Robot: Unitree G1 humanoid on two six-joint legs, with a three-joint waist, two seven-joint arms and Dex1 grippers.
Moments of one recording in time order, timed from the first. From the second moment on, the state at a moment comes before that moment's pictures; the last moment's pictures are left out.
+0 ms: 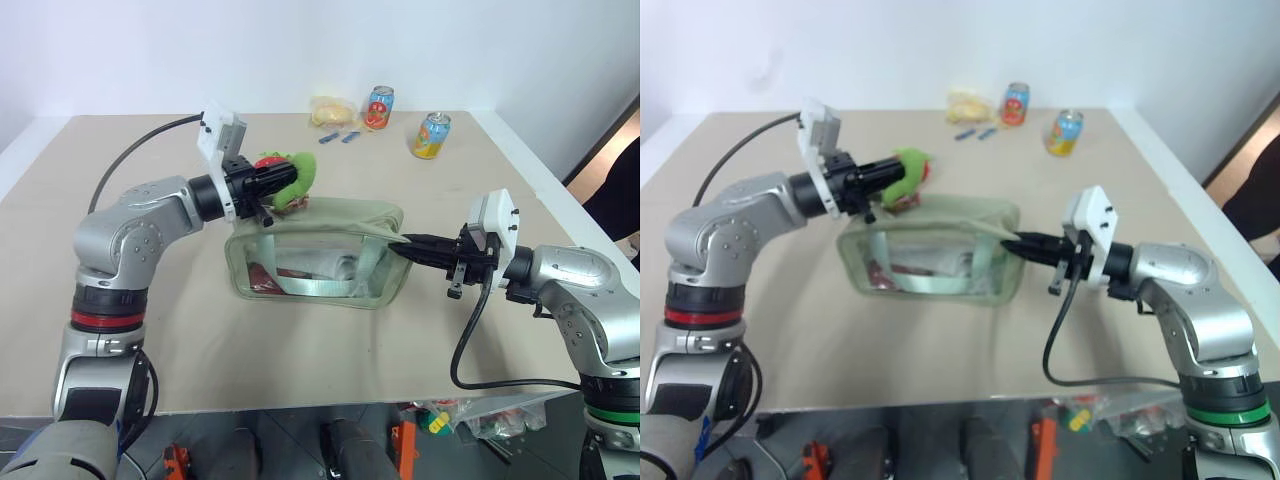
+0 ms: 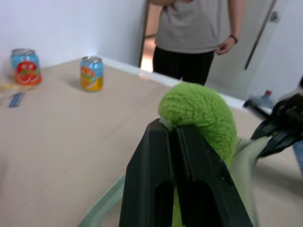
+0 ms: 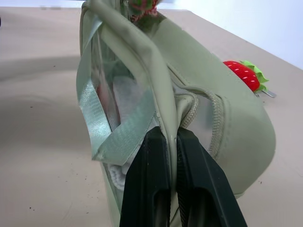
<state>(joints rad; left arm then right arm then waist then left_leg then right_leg) -0.83 0.50 0.05 -0.05 -0.70 0.81 -0.72 -0.39 -0.78 -0.11 -0.29 0.53 0.48 1.00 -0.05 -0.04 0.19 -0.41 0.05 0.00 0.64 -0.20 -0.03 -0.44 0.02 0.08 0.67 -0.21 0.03</state>
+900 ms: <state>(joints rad) -0.43 0.83 0.25 -0.28 -0.71 0.87 -0.85 -0.41 -0.77 -0.09 -0.24 0.52 0.43 1.05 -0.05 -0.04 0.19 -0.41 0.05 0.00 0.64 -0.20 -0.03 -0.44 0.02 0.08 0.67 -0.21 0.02</state>
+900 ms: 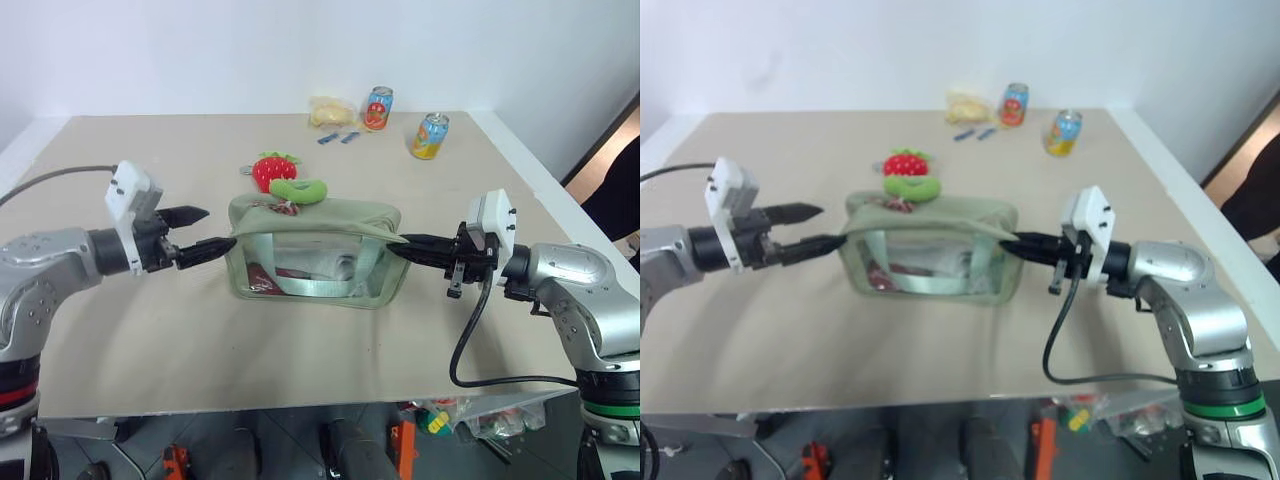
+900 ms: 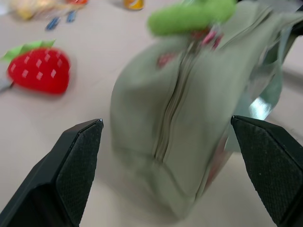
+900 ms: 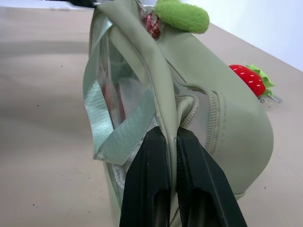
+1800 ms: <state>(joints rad) -0.38 0.62 0.18 -0.32 -0.68 0.72 -0.73 -0.54 -0.90 -0.14 -0.24 0.71 0.73 1.11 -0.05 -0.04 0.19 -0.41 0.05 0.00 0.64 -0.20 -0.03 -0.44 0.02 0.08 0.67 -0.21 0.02</state>
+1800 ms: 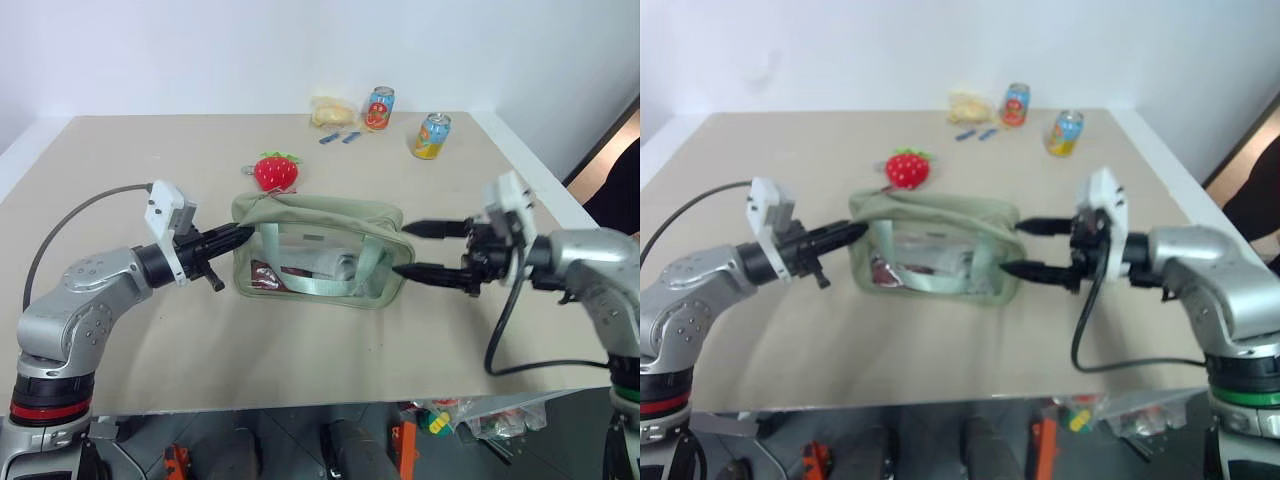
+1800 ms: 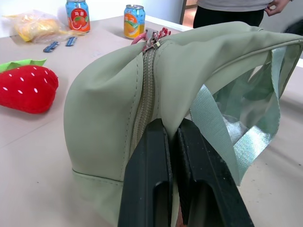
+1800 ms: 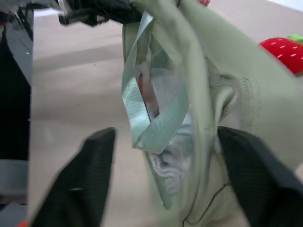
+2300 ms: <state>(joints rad) -0.32 0.65 0.21 -0.39 -0.79 0.78 -0.75 -1.11 -0.53 0.12 0.57 0.24 0.18 1.01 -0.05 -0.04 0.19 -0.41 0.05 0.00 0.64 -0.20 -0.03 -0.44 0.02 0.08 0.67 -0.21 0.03</state>
